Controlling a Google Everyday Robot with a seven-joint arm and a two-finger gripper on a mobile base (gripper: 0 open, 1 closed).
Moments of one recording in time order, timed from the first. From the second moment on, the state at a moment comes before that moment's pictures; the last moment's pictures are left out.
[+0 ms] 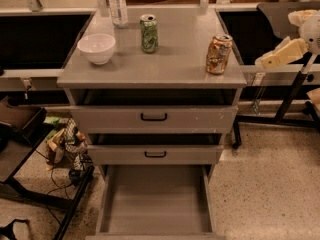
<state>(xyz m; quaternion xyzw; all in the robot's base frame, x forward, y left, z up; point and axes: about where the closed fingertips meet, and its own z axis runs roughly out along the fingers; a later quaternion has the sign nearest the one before) 0.640 -0.294 0.970 -0.42 0.76 0.05 0.49</state>
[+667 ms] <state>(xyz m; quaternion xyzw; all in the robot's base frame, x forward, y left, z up) 0.704 -0.271 0.945 -0.39 0.74 0.12 0.54</state>
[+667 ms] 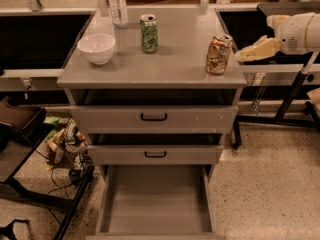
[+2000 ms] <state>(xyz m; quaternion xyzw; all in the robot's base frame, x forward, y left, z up) 0.744 -0.211 0.928 -0.36 0.65 0.25 0.62</state>
